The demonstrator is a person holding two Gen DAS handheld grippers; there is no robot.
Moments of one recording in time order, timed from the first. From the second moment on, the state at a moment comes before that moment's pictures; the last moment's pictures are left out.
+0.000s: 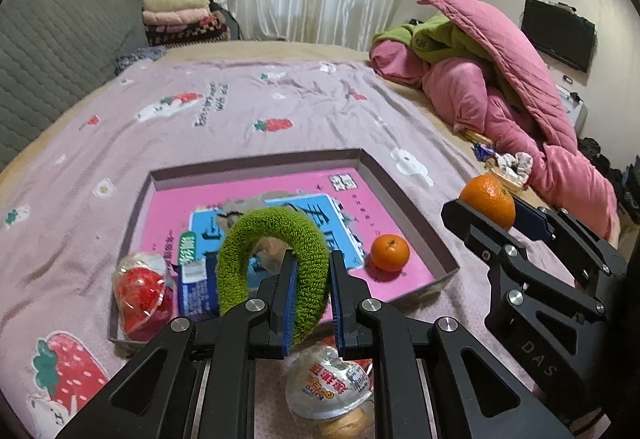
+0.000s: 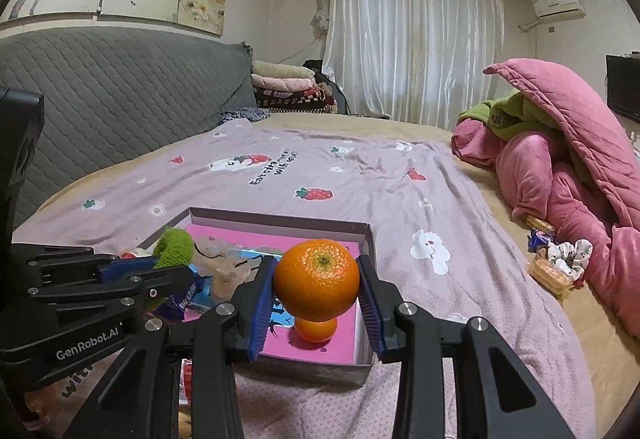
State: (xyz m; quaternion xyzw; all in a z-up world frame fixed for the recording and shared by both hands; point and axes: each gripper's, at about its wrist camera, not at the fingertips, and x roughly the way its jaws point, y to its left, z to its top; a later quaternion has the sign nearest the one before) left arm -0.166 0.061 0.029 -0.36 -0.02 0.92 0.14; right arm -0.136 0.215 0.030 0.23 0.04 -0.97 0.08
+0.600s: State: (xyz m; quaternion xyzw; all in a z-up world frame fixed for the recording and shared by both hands) left arm -0.178 0.066 0.005 -0.40 -0.01 0.90 0.15; right arm -0.150 0.217 0.006 0.29 0.04 -0.95 0.08
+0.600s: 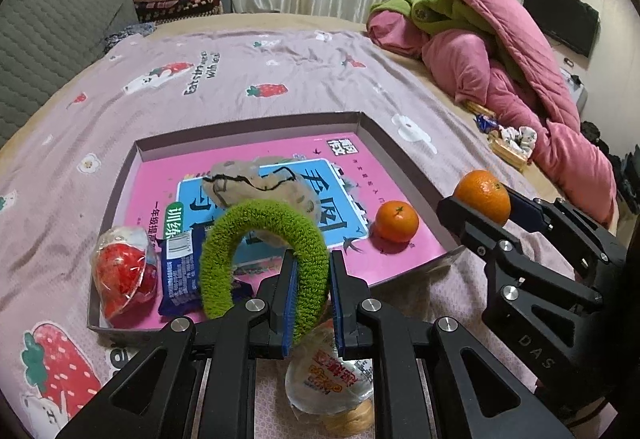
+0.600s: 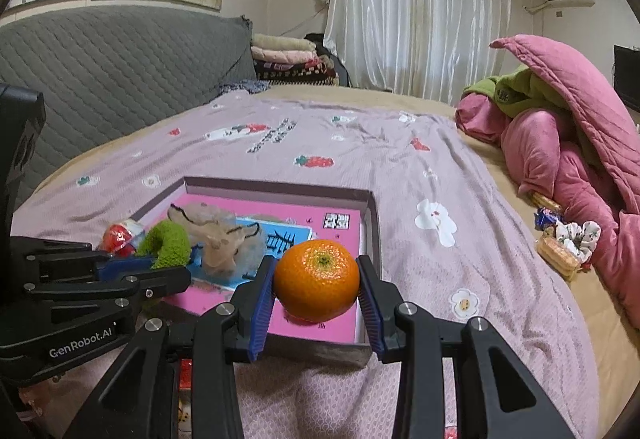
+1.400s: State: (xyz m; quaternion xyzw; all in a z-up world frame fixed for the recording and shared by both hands) left arm -0.193 0.077 -0.016 -0.42 0.00 0.90 0.14; right arm -0.168 0.217 -0.020 0.34 0.04 -0.94 0.08
